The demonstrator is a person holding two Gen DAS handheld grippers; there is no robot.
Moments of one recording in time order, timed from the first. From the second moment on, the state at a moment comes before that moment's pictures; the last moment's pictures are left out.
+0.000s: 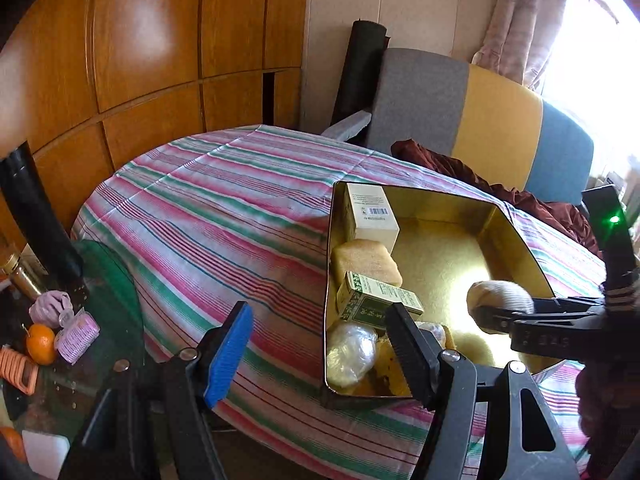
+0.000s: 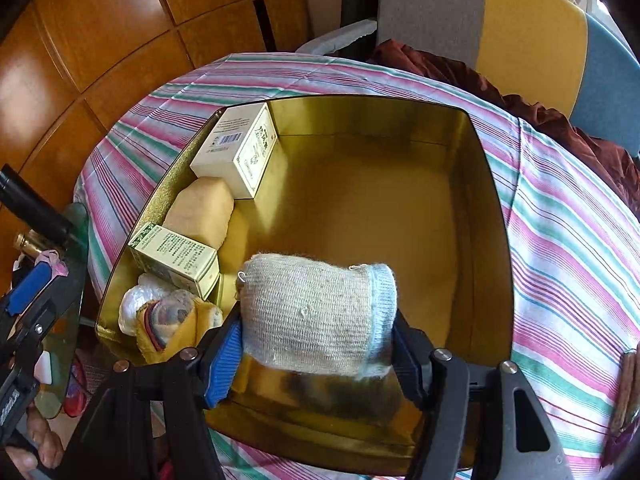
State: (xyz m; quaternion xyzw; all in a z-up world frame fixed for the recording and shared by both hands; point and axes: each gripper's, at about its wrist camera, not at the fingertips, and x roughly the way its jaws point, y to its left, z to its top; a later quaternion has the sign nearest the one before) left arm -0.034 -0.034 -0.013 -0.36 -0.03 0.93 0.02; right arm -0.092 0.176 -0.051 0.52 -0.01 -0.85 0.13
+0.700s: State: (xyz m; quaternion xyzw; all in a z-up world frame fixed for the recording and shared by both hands) left arm -0.023 -0.017 0.000 -0.34 -0.02 0.94 0.03; right arm -0.062 0.197 -0.026 0.48 -0.04 -0.87 0.12
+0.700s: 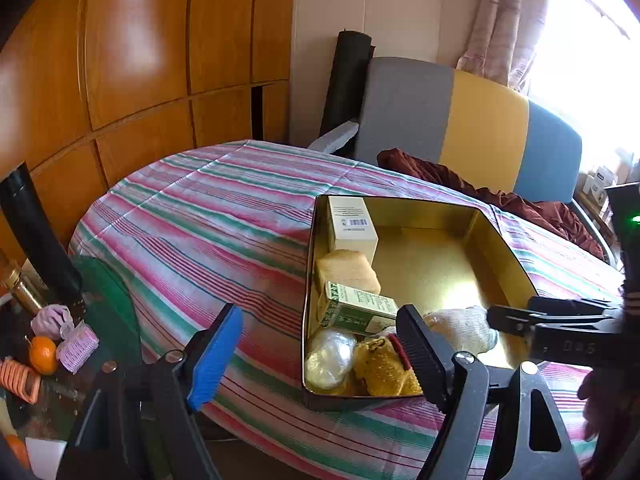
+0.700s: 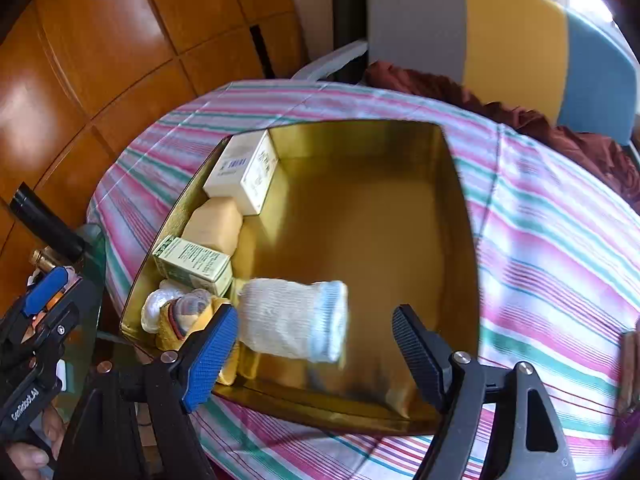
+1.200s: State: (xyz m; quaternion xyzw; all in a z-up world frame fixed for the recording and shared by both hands) left arm -0.021 0.021 0.009 -0.34 -0.01 0.94 0.08; right arm -0.023 0.254 -0.003 0.42 0.01 -0.91 0.03
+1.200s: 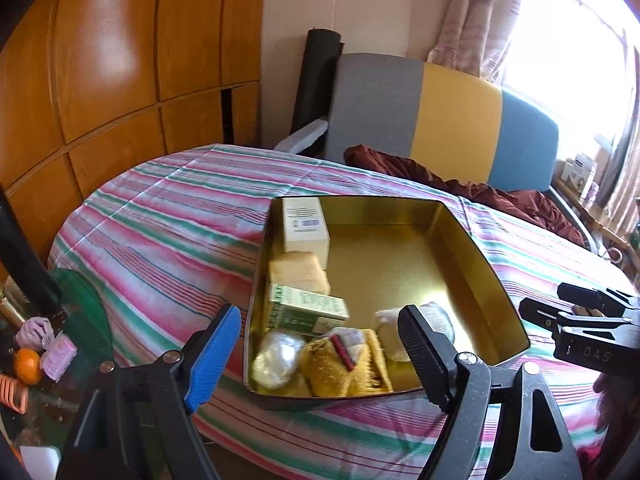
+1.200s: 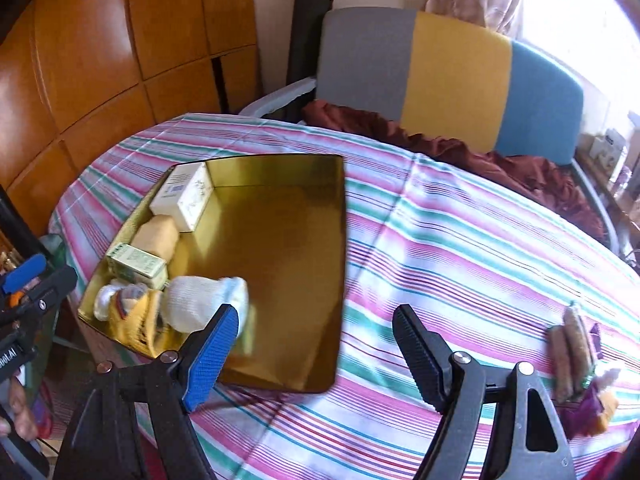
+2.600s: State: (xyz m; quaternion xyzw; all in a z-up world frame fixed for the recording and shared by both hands) left arm 0.008 0.261 -0.024 -0.40 0.12 0.85 0.33; right arm 0.096 0.628 -0.019 0.33 -0.36 -0.82 -0.31
